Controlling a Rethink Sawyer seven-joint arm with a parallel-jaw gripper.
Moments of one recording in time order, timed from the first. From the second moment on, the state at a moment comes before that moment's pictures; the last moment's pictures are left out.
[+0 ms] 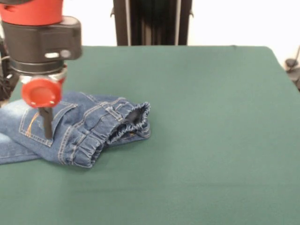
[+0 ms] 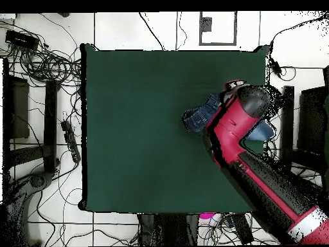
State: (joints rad) arm -0.82 -0.61 0.96 1.97 1.78 -0.81 0.88
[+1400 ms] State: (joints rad) arm -0.72 -0.32 0.70 1.83 1.15 -0.69 1.08
